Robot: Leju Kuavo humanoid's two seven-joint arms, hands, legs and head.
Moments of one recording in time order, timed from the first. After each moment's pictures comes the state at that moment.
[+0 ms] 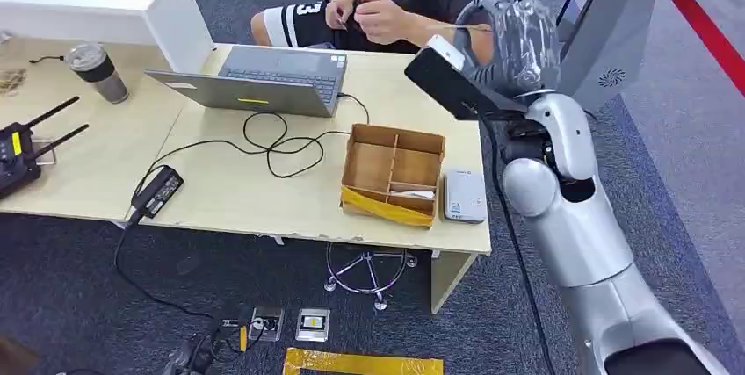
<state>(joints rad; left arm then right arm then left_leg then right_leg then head) -0.22 0.00 0.22 -0.18 -0.73 0.25 0.12 -0.90 0.02 0.44 -1.11 1.15 -0.18 -0.08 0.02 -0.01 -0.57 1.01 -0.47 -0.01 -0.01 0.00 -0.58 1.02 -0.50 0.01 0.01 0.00</state>
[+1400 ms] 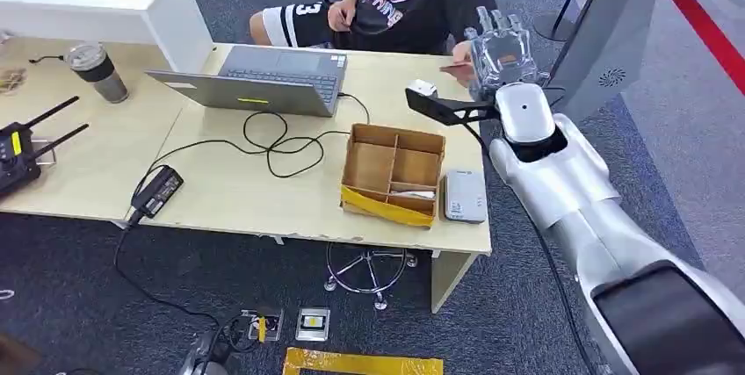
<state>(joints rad) -0.26 -0.07 0.22 -0.18 -0.74 0.24 0.11 -1.16 0.06 0.65 -0.36 1.56 -0.18 -0.01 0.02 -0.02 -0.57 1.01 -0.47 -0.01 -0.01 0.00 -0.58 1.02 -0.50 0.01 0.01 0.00</state>
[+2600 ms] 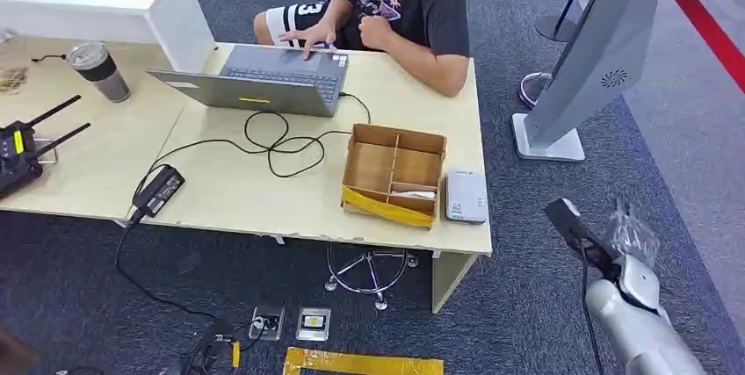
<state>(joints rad) -0.16 0.01 0.22 -0.18 -0.69 0.27 0.10 -0.57 -0.30 0.34 -0.34 0.98 -0.41 0.10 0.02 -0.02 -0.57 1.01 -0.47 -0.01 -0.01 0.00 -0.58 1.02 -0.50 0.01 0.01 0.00</state>
